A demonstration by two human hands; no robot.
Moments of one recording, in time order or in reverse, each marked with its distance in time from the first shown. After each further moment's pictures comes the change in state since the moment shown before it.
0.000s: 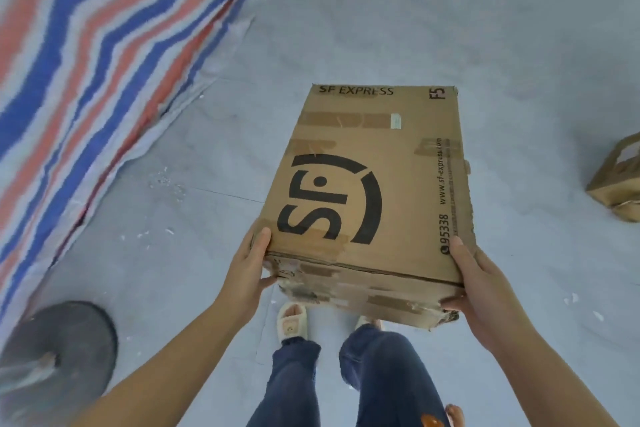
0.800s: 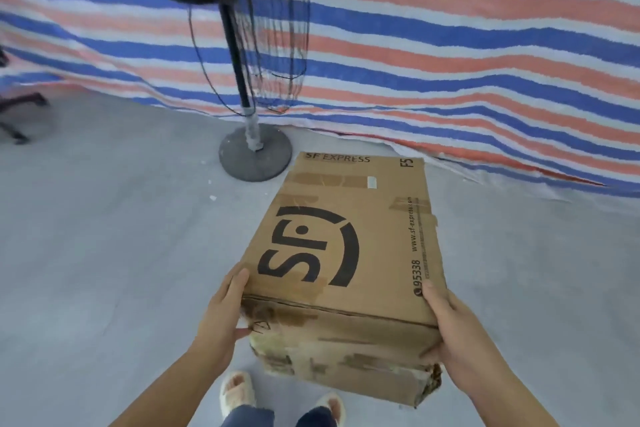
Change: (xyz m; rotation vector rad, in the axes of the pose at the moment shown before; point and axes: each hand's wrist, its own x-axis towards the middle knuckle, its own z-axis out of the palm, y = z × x) left_hand -0.273 -0.151 0.084 -0.948 1.096 0.012; right_hand -0.078 -0.054 0.061 -0.946 -0.989 -0.070
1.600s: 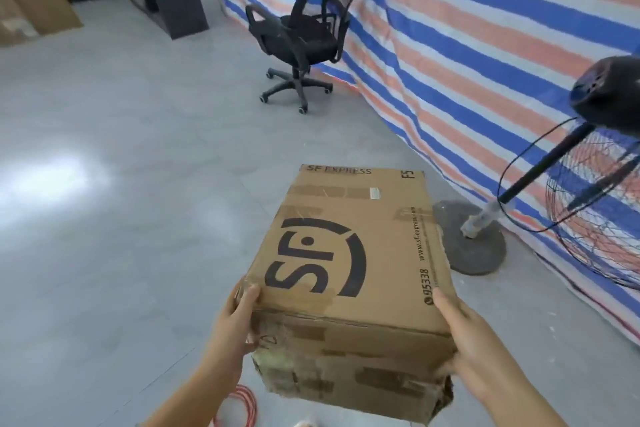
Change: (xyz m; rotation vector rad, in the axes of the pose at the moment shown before) left_hand -0.010 0.045 -0.373 -0.625 0.647 0.007; right_hand -0.018 -0.026 0.471 -0.644 -0.536 -0.049
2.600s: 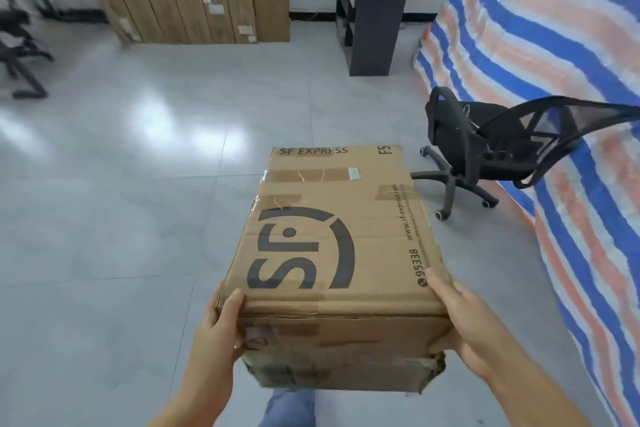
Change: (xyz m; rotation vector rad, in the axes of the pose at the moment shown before) left_hand 0.314 0.322 0.012 -0.555 0.557 0.238; right_hand 0.306 -0.441 0.367 -0.473 -0.564 -0.247
